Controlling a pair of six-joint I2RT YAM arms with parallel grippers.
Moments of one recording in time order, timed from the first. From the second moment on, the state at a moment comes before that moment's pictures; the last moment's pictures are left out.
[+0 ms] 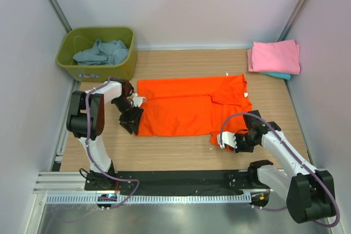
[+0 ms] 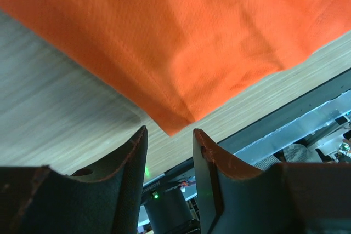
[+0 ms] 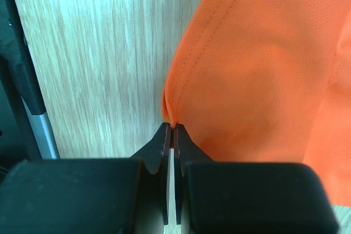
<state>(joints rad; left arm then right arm) -0.16 1.88 1.17 -1.09 0.39 0.25 0.16 0.97 0.47 -0.92 -0.39 -1.44</state>
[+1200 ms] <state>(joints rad) -0.16 1.92 1.56 -1.32 0.46 0.36 0.21 0.82 0.74 -0.72 -0.24 -0.98</state>
